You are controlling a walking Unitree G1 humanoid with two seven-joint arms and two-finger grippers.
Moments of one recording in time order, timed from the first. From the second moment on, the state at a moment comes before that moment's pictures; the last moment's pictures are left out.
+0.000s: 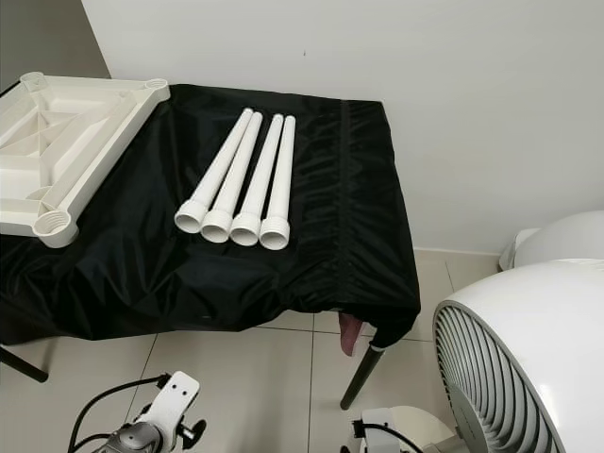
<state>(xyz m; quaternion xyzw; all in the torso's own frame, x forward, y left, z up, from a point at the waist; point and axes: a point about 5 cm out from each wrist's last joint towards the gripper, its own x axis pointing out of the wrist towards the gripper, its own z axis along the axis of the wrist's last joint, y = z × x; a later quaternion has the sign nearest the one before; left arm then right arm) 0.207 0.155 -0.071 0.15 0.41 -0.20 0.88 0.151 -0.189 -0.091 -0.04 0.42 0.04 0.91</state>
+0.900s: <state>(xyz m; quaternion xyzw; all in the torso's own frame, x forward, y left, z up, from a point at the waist) 0.203 0.154 -0.074 0.15 0.41 -0.20 0.88 0.141 -0.191 -0.095 -0.04 0.44 0.04 0.90</state>
